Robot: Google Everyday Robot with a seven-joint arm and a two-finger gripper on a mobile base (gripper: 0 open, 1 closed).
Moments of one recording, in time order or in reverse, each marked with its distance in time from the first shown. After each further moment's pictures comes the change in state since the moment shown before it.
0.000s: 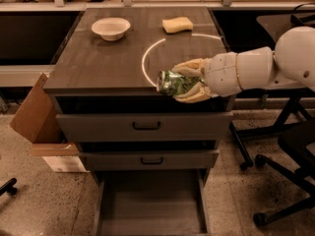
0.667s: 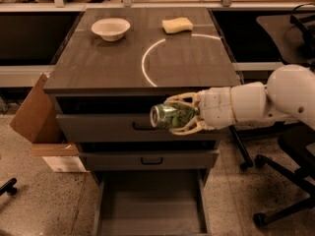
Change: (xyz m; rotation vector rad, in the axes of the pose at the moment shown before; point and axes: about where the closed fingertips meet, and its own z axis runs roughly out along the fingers) arm 0.000 0.082 0.021 -0.079 -0.074 -0.157
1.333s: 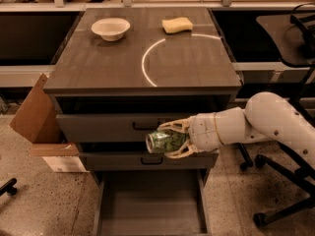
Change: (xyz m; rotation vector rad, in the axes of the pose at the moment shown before) arm 0.032 0.062 0.043 -0.087 0.011 -0.047
